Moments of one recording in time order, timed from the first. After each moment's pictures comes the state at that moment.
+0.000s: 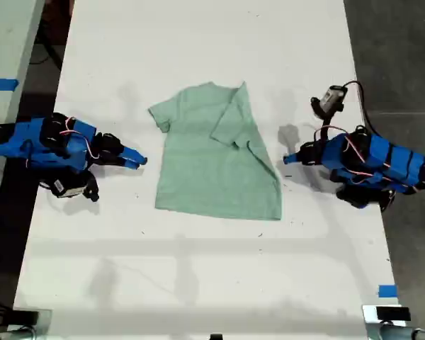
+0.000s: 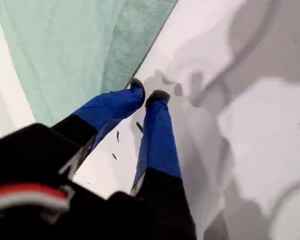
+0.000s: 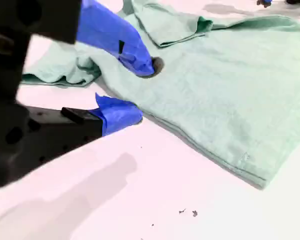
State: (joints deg) arm 0 -5.3 204.8 183.1 62.9 -7.0; arm 1 22.8 199.9 174.4 76.4 -31.9
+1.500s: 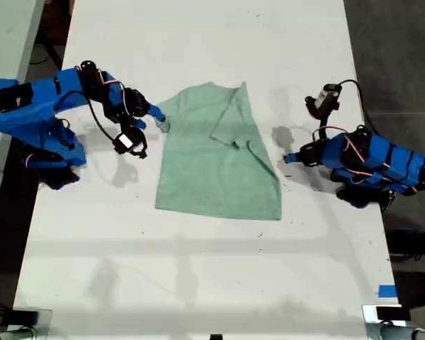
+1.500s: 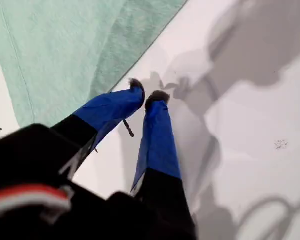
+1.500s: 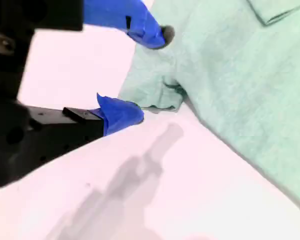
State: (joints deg) arm 0 -32.5 124.2 117.2 75.6 8.3; arm 1 24.1 199.9 174.4 76.4 -44.2
